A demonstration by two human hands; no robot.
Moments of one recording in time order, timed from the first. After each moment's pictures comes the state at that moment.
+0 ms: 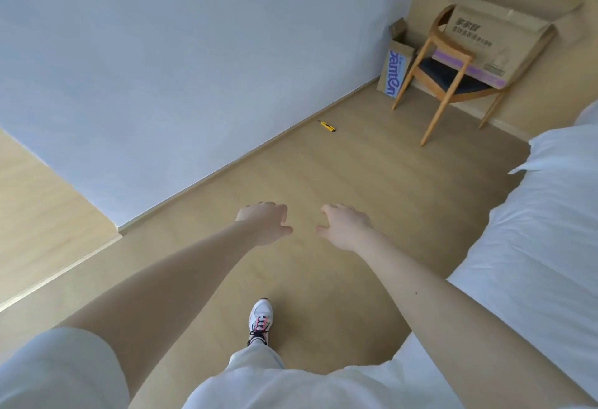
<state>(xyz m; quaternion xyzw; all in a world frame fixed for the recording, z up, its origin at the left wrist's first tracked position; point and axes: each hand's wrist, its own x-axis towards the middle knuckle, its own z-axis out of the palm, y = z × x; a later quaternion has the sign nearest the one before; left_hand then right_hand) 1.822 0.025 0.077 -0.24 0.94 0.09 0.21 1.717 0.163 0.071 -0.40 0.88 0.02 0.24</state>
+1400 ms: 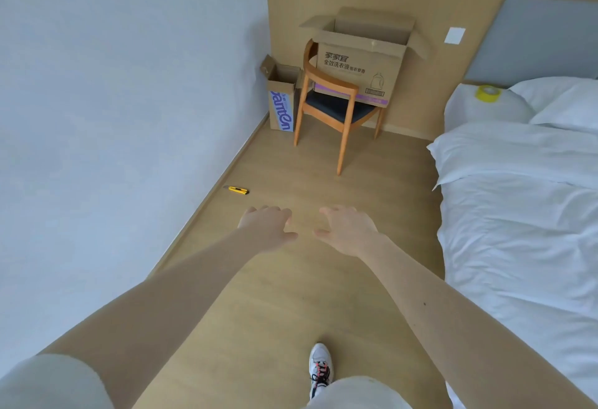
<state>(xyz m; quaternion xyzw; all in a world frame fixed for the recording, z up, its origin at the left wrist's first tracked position) 1.381 -0.129 0.096 0.04 0.98 0.05 0.17 1.359 0.041 0.103 -0.19 0.96 -0.02 0.18</state>
